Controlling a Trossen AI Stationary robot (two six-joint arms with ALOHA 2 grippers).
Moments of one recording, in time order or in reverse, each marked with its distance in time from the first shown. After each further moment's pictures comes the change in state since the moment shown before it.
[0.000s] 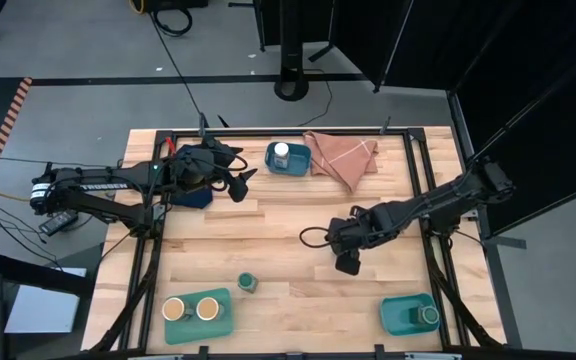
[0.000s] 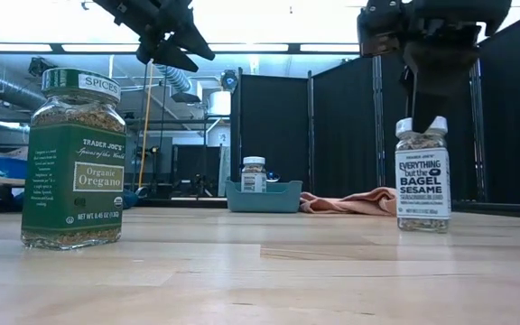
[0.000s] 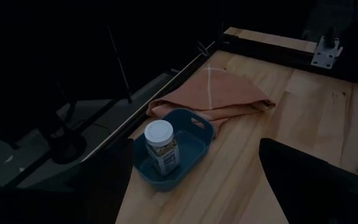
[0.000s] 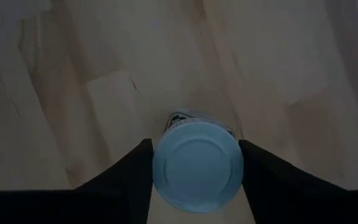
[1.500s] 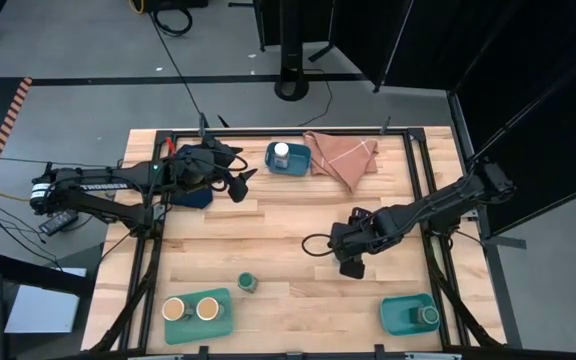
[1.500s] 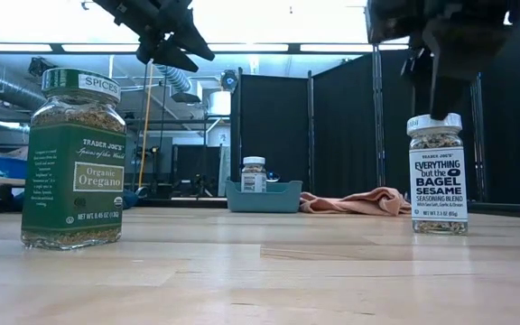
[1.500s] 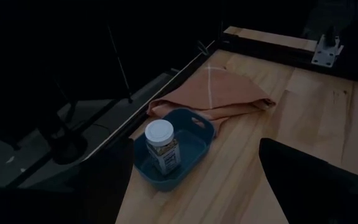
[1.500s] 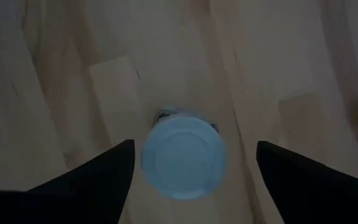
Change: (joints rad) left arm 0.000 0.000 0.000 -0.002 0.000 0.006; right arm 0.054 0.003 0.045 -0.081 0.041 -0.018
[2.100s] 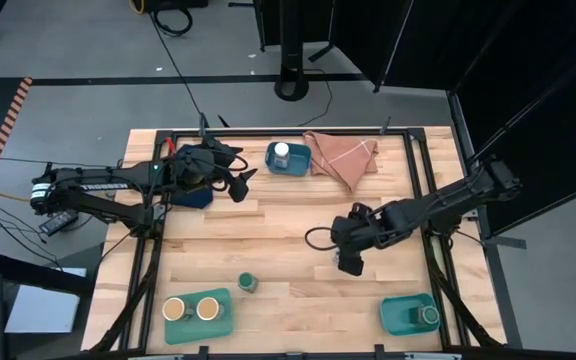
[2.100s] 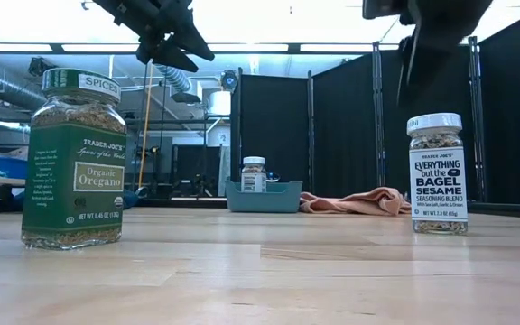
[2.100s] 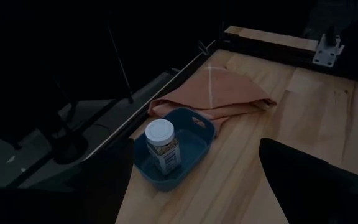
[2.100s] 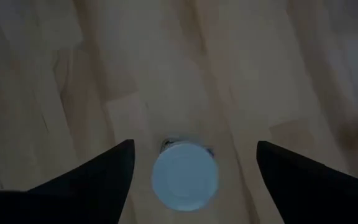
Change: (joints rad) left arm 0.000 0.000 0.000 -0.001 -0.003 0.000; right arm 0.000 -0.052 0.025 0.036 0.044 0.007
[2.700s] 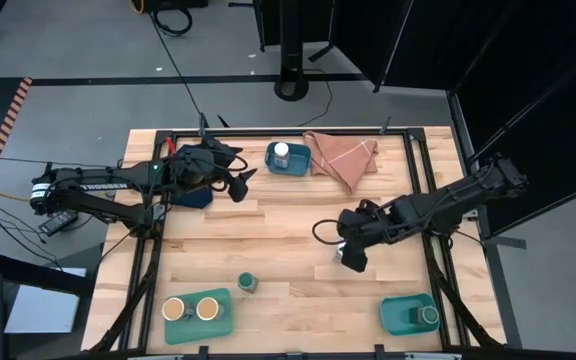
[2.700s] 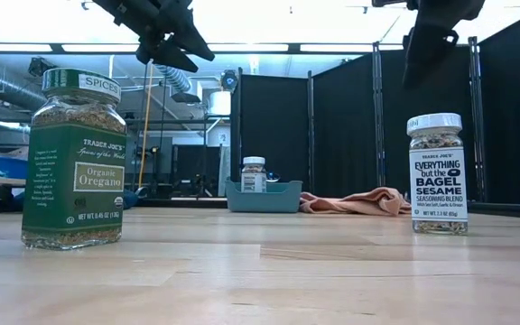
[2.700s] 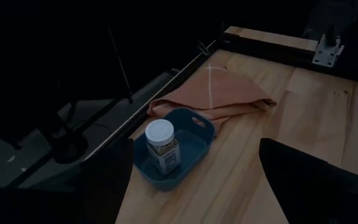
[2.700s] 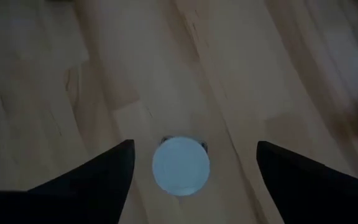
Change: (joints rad) left arm 0.000 0.000 0.000 0.000 0.000 -0.001; right arm -0.001 -0.080 0.000 -0.028 0.016 0.083
